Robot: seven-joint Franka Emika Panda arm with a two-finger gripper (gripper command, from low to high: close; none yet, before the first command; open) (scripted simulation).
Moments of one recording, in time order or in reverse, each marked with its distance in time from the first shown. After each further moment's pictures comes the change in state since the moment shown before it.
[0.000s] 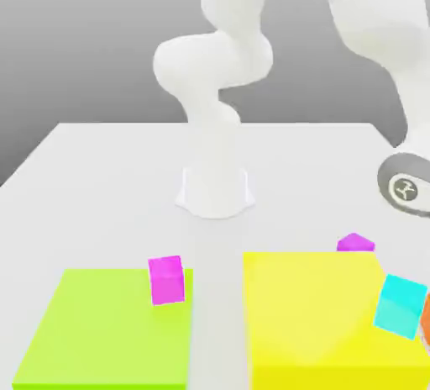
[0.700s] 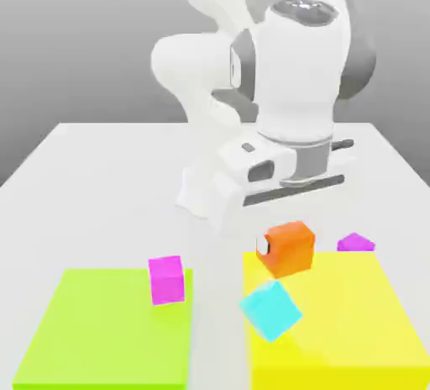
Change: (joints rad) arm -0.459 -0.623 -0.177 -0.426 0.186 -0.176 0.464
